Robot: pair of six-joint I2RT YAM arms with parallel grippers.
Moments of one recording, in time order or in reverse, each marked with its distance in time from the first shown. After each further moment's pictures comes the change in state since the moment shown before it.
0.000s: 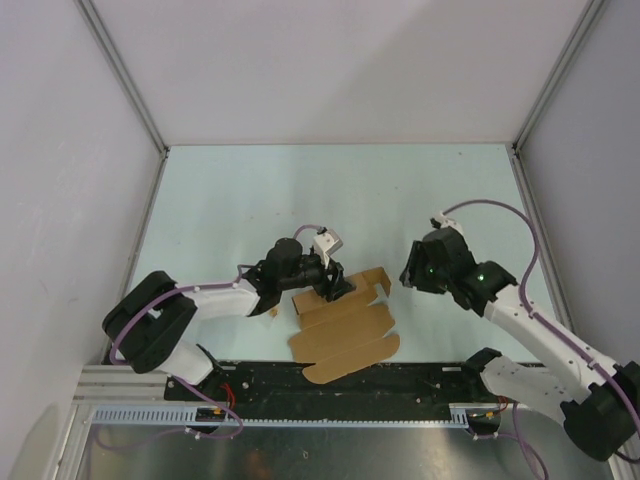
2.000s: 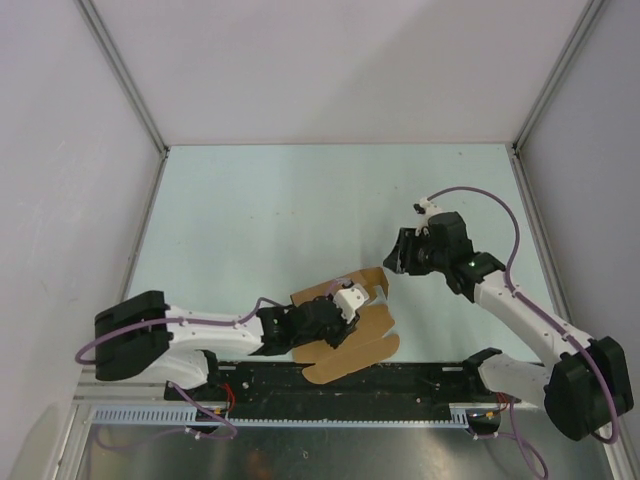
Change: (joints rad) left arm -0.504 -0.154 -0.014 -0.346 -0.579 -0.085; right arm -0.178 0.079 -0.113 0.368 -0.373 -0.229
